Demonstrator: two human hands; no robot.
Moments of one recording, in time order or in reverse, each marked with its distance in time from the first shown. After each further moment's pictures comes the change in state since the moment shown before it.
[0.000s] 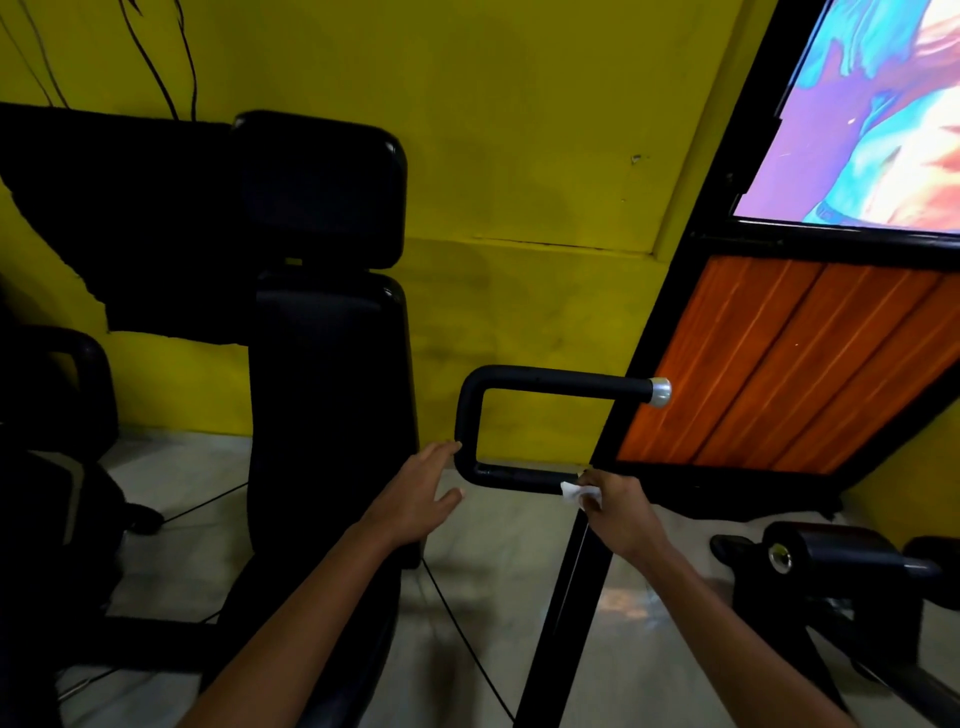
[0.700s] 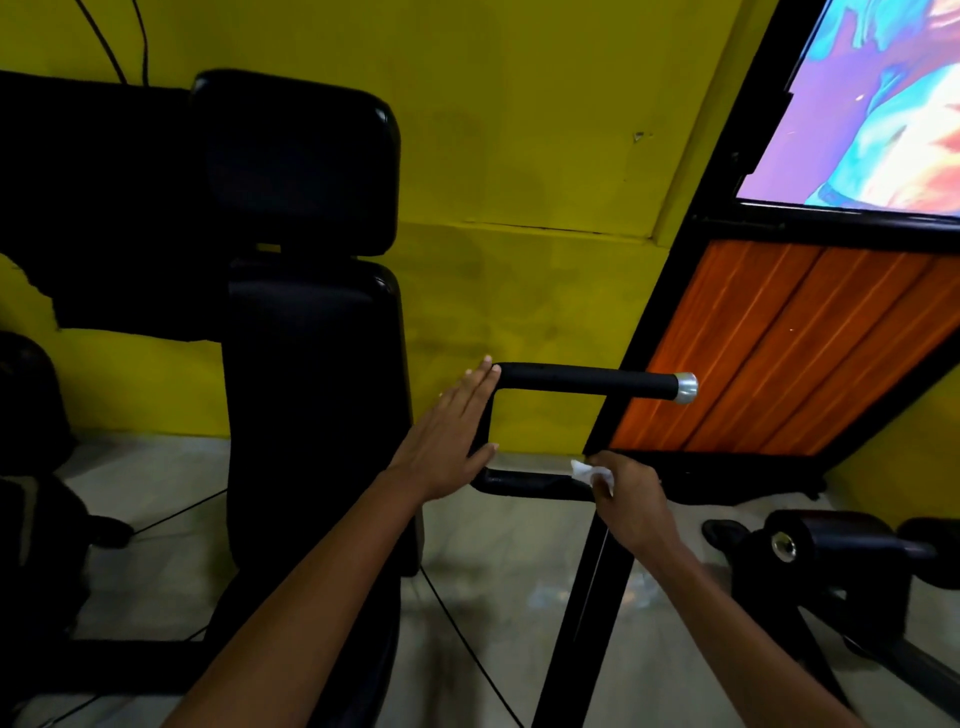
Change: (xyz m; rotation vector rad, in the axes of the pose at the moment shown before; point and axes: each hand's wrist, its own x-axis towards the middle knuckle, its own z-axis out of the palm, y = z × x) left_hand 0.071 -0.007 -0.015 0.216 0.065 0.317; right_hand 0.021 -0.019 0.012 -0.040 0.197 0.038
